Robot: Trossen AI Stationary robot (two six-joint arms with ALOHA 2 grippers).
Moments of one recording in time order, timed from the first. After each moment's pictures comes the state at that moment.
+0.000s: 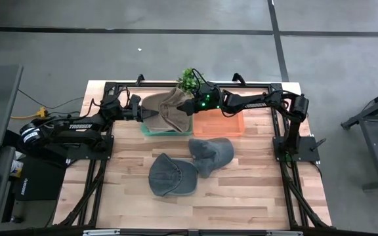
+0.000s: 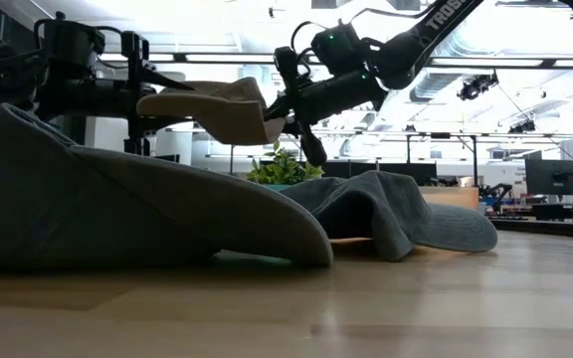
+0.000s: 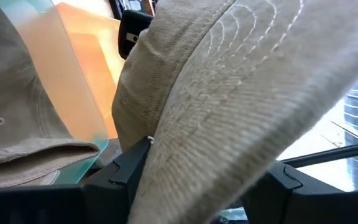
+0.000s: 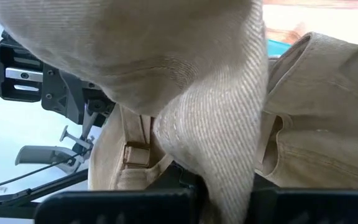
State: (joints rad) left arm 0.67 1.04 0.17 0.92 0.63 -1.28; right arm -0.37 1.87 1.16 0.37 -0.34 0.89
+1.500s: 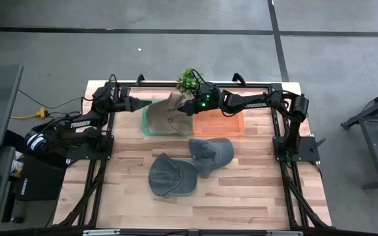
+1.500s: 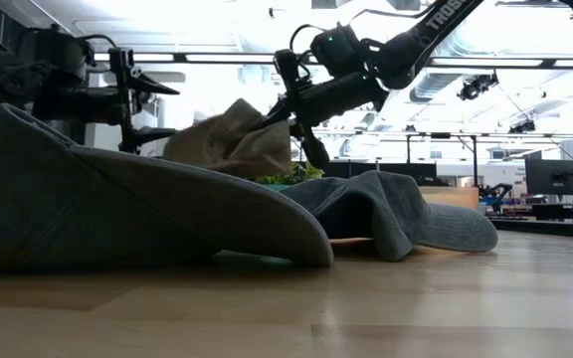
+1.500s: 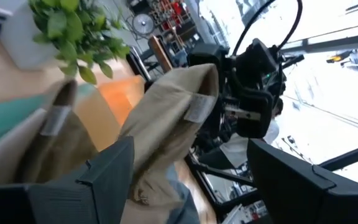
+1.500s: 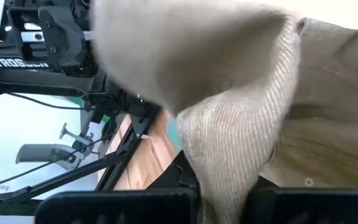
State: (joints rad) left arm 1.00 1.04 0.17 0.92 0.85 -1.04; right arm -0.37 1.87 1.16 0.34 -0.35 0.91
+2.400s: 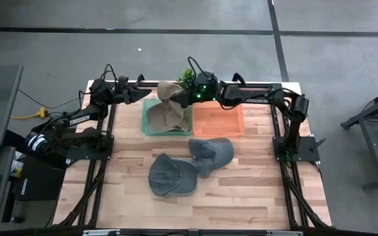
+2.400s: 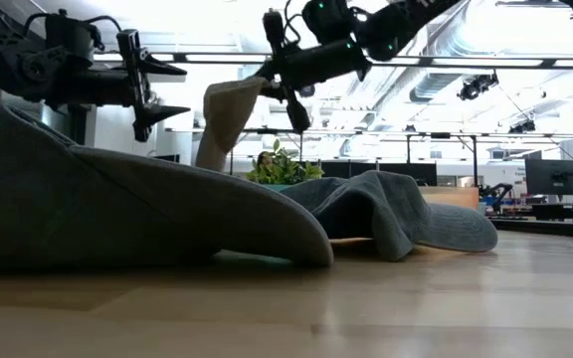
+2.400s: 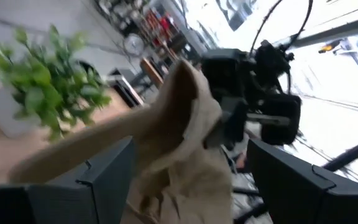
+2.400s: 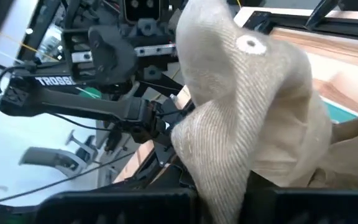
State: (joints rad) left arm 1.05 1.04 0.31 0.87 0.86 -0.96; right arm -0.36 1.87 1.39 0.21 -0.32 0.84
